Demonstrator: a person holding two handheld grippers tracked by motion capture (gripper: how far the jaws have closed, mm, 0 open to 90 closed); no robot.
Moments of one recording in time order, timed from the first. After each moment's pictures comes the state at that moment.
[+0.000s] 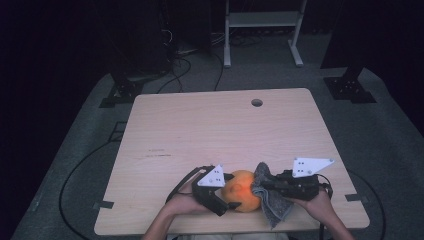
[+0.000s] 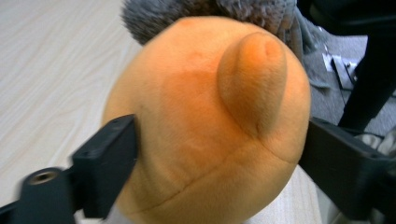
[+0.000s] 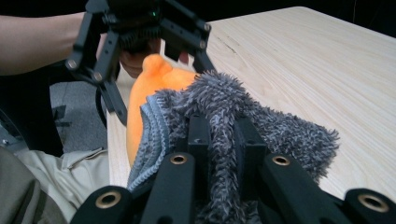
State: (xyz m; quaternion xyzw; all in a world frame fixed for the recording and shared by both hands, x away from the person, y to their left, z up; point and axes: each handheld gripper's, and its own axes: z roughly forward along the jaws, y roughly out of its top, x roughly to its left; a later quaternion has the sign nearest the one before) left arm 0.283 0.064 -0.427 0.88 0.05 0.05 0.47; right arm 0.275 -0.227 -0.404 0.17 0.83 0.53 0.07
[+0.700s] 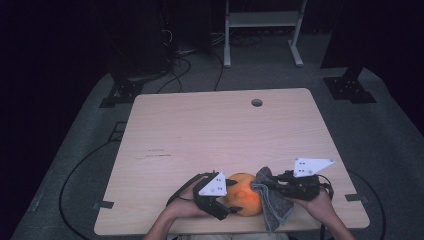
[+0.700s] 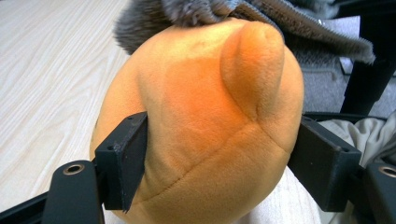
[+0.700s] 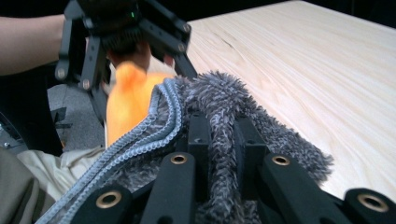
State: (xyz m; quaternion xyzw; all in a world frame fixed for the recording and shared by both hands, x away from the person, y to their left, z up) left arm 0.277 0.065 -0.432 0.88 0.04 0.06 0.47; right arm 0.277 -0.238 -0.415 0.19 0.82 0.53 0.06
